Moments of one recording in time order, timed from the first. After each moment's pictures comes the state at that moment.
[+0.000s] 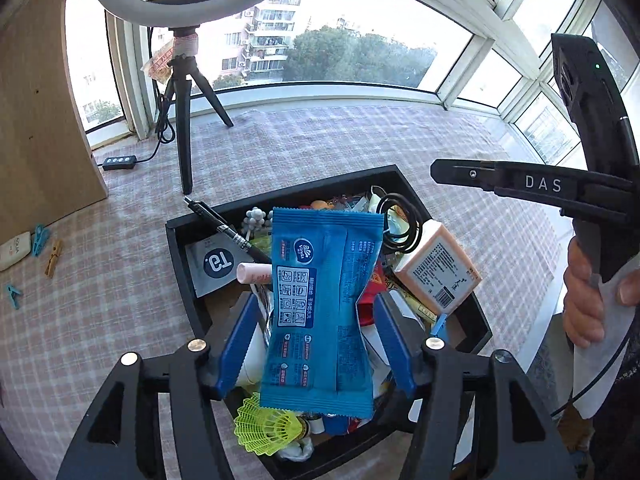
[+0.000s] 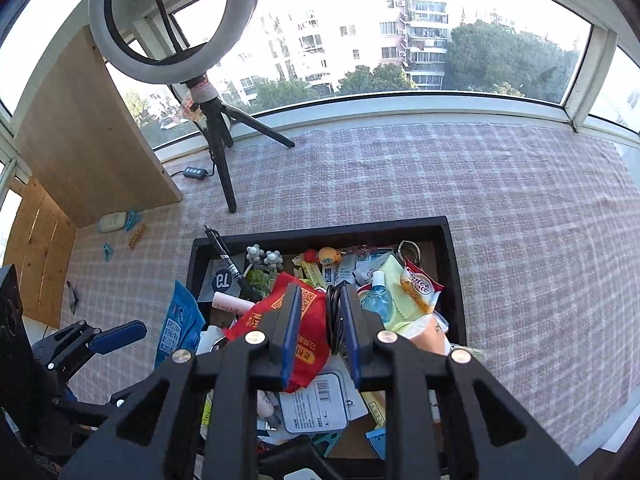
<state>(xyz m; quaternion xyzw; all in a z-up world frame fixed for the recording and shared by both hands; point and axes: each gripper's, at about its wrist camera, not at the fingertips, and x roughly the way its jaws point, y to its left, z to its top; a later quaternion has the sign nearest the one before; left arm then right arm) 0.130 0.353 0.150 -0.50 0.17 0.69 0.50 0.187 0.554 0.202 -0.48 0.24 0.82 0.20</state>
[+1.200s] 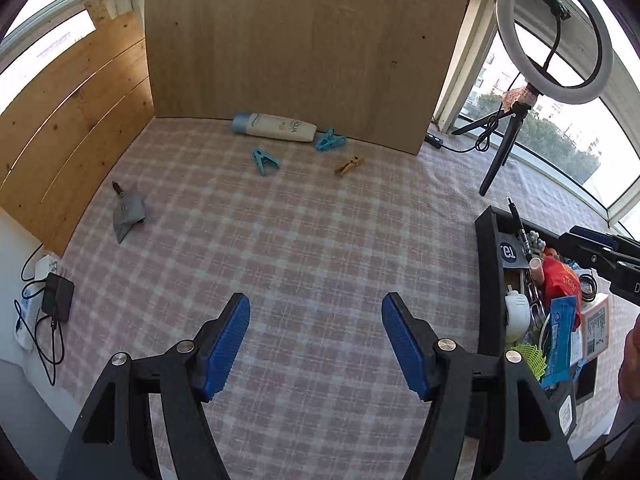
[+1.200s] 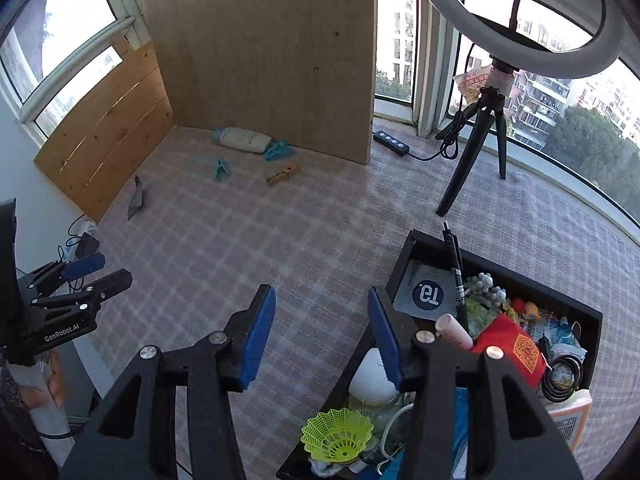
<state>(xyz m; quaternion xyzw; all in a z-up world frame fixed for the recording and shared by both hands) 0.030 0.059 0.137 -0.51 0.06 0.84 0.17 0.059 0.322 0.186 -0.50 0.08 0.86 -0.01</state>
